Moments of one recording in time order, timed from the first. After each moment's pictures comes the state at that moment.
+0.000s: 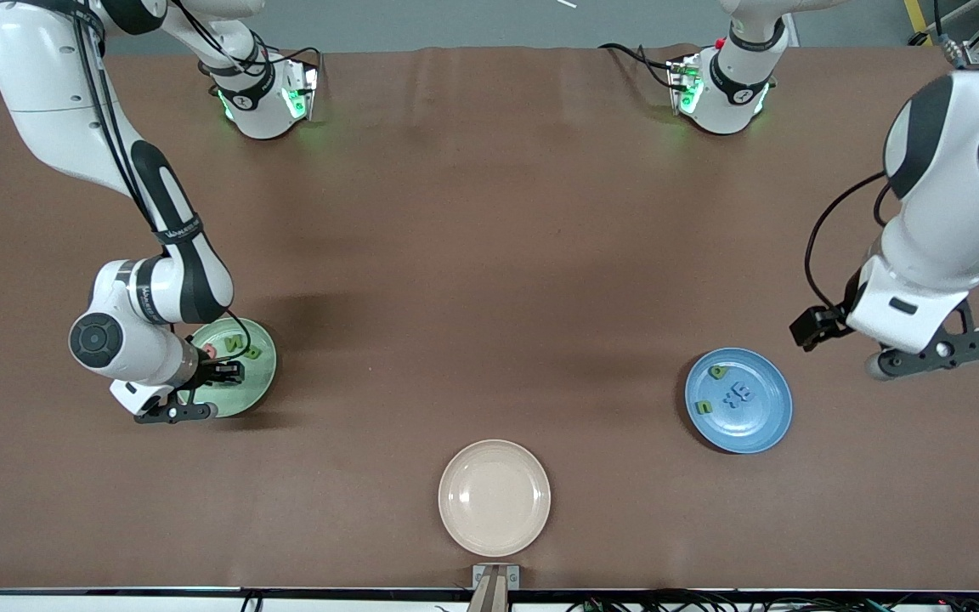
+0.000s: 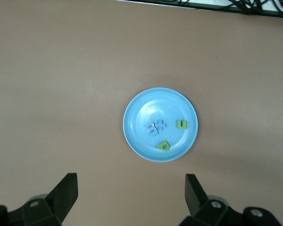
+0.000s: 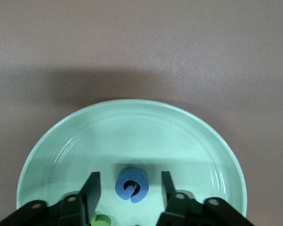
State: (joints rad) left arm 0.12 0.27 -0.38 -1.45 0.28 1.75 -0.46; right arm 0.03 0.62 -0.01 -1.79 -0.02 2.35 -0.04
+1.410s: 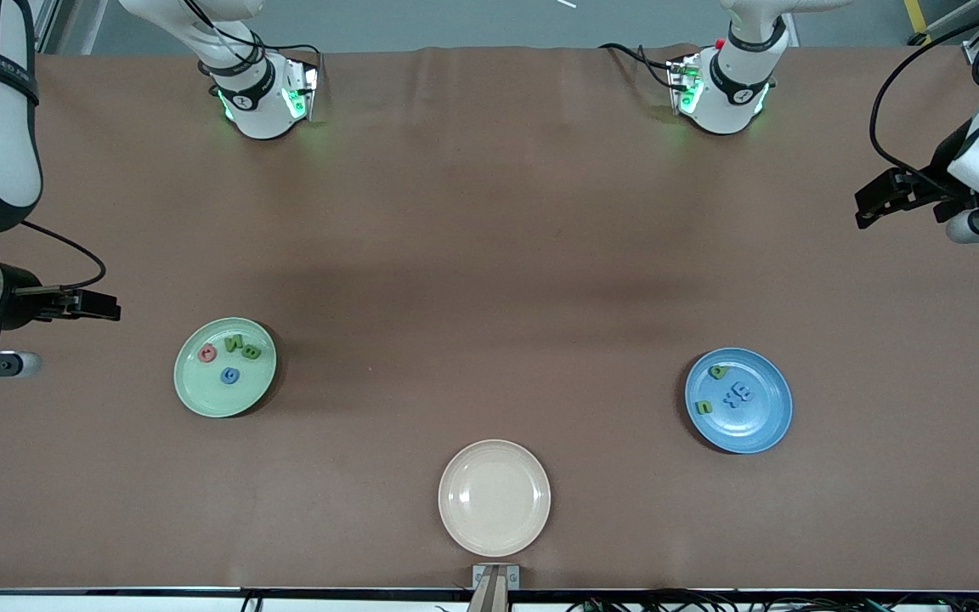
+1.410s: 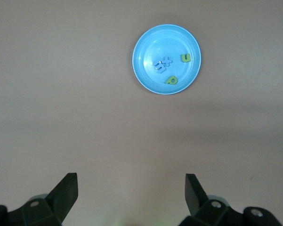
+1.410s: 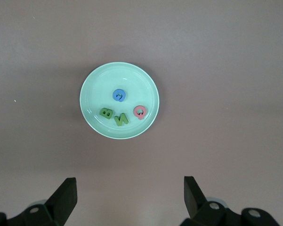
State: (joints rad) left arm 0.04 -0.05 -0.13 -1.65 0.04 1.57 -0.13; right arm -0.02 0.35 -0.02 -1.35 -0.03 1.53 -0.05
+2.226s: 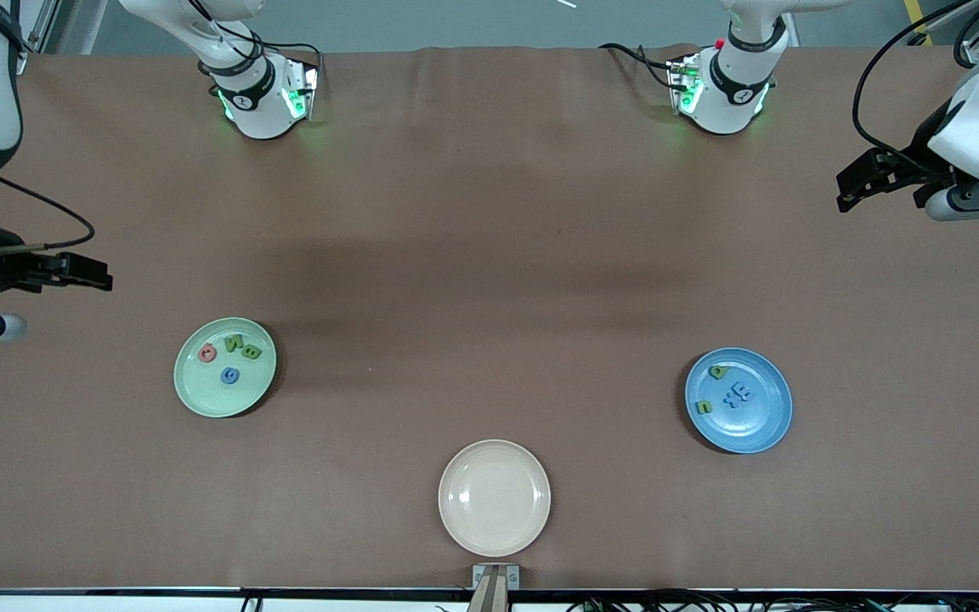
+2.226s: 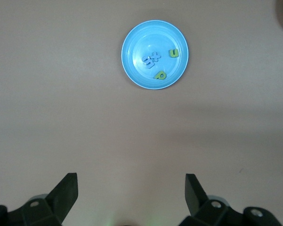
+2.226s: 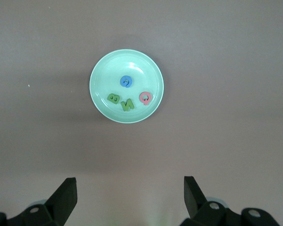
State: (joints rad) left arm 0.04 -0.10 -0.15 -1.69 0.01 1.57 -0.14; right arm -0.02 0.19 -0.01 -1.47 -0.02 1.51 -0.05
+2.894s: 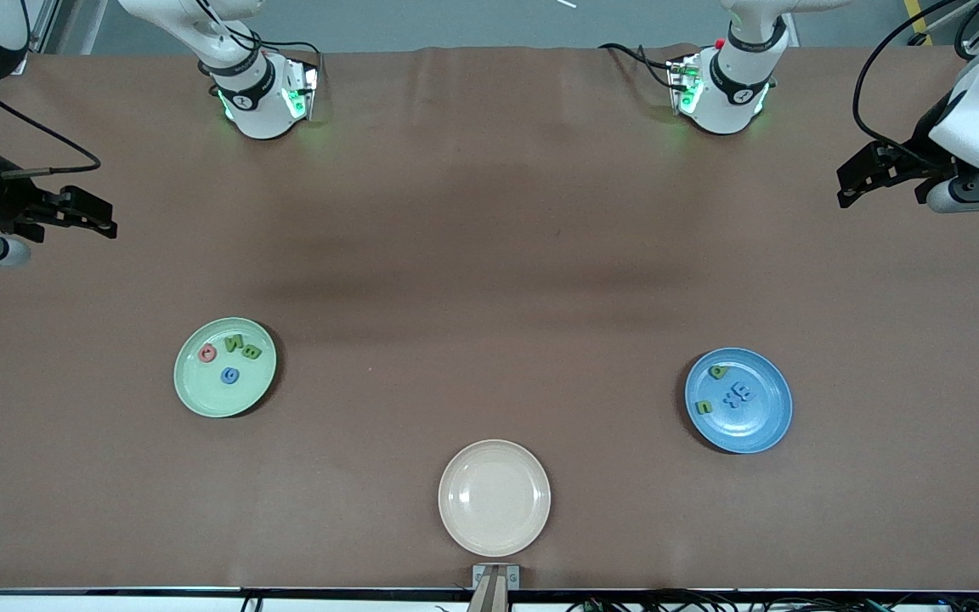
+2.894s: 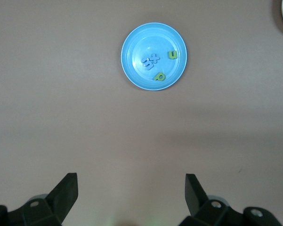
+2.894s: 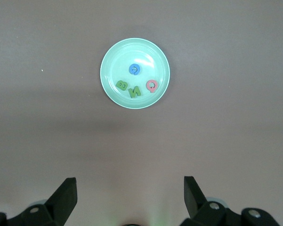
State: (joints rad) left arm 0.04 -0.11 -0.16 -1.69 0.01 1.57 -0.14; right arm 0.01 0.00 0.00 -1.63 -0.02 1.52 -0.05
